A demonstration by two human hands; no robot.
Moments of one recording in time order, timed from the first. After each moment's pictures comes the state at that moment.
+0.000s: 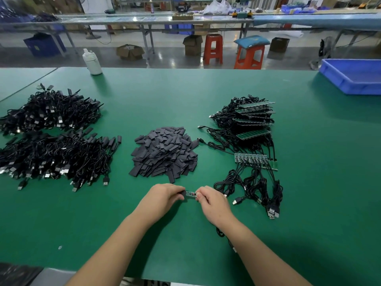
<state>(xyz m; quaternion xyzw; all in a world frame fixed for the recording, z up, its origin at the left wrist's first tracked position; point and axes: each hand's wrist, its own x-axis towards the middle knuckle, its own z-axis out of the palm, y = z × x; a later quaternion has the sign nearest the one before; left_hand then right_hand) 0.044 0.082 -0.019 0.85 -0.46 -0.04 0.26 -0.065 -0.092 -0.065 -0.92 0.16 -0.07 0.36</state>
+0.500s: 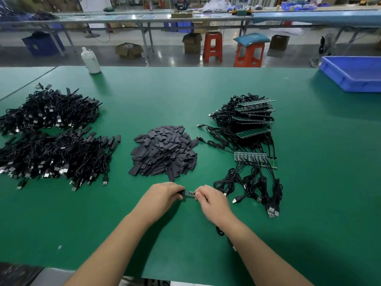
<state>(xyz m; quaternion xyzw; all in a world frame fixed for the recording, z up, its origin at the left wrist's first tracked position) 0.045 0.081 -0.020 0.84 -0.47 -0.02 0.25 -0.064 -0.092 -0.067 -0.92 0.16 -0.07 0.36</state>
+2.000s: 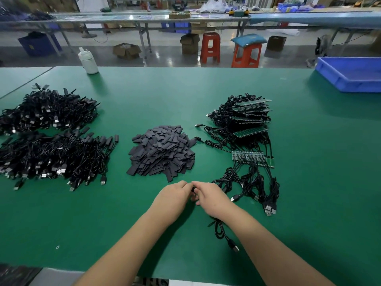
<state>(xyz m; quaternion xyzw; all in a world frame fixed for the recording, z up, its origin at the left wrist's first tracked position) 0.018 0.048 -0.016 0.88 -0.48 -0.02 0.07 -0.057 -0.087 -0.013 -0.90 0.16 0.07 0.40</state>
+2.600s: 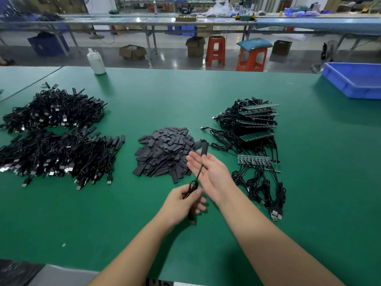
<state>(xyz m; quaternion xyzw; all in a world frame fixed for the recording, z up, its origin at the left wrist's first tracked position) -0.005 0.049 -0.010 0.68 -0.16 -0.35 0.63 -0.014 -0.079 0.037 -0.32 0.23 -0.14 0.91</state>
